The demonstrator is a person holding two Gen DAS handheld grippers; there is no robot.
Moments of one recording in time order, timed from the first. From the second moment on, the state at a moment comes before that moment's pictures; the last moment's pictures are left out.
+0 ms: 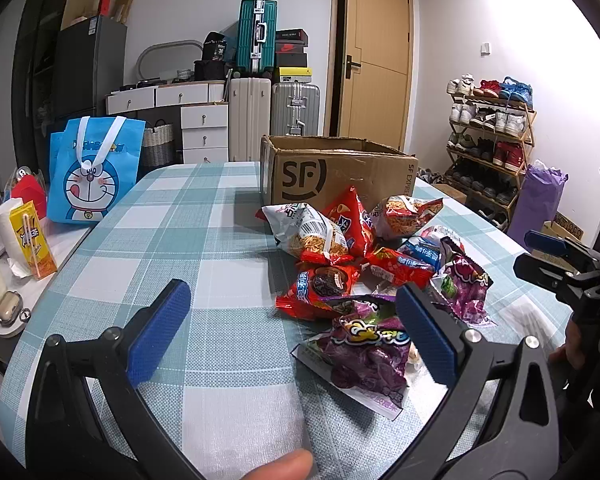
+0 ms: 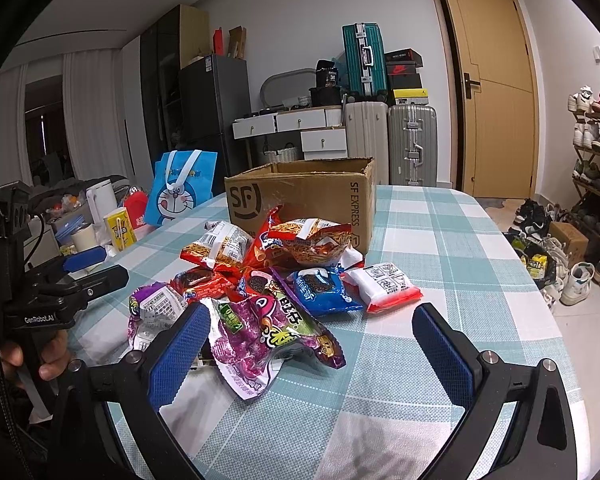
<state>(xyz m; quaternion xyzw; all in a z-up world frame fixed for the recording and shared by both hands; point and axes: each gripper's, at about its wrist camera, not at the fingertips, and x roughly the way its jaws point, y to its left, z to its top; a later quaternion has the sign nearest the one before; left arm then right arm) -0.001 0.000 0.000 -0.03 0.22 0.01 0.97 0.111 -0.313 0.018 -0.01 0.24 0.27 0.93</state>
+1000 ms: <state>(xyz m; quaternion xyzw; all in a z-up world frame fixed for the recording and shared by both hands) 0.004 -0.015 0.000 -0.02 0.25 -0.02 0.97 0.119 -0.310 0.016 -0.02 0.26 0.27 0.93</state>
